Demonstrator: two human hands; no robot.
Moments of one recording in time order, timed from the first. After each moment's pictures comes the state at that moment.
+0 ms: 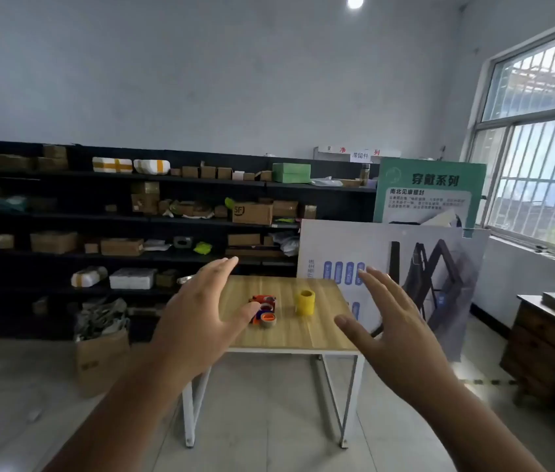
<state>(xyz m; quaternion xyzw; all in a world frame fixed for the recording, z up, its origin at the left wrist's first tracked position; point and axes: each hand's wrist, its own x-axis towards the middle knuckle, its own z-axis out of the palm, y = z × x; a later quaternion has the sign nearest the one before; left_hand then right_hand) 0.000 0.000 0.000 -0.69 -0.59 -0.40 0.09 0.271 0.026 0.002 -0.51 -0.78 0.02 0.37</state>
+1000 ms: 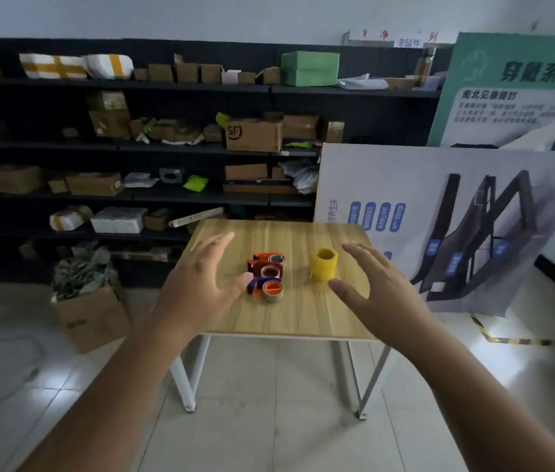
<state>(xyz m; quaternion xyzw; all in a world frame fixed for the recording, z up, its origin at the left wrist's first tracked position) -0.047 0.444 -0.100 -0.66 -0.68 -0.32 -0.01 0.223 0.496 -0.098 -0.53 -0.80 0.14 0.25</state>
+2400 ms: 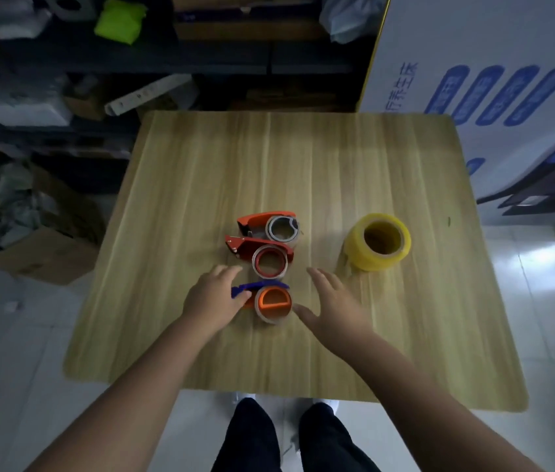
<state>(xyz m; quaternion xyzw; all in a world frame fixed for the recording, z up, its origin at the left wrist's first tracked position) -0.156 0.969 -0.440 -0.56 -0.78 -0.01 -0.26 0.073 0.994 -0.410 -0.56 -0.75 0.34 0.00</state>
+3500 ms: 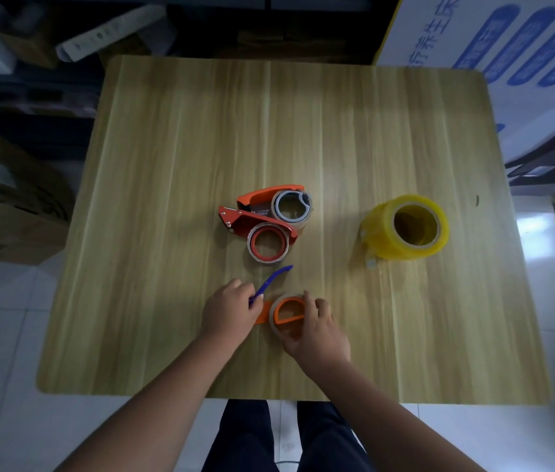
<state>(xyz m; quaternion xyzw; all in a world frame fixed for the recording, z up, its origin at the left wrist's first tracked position) -0.160 0.965 -0.539 -0.61 -0.76 -0.04 -0.22 0.021 0.957 -0.541 -0.64 -0.69 0.31 -0.09</state>
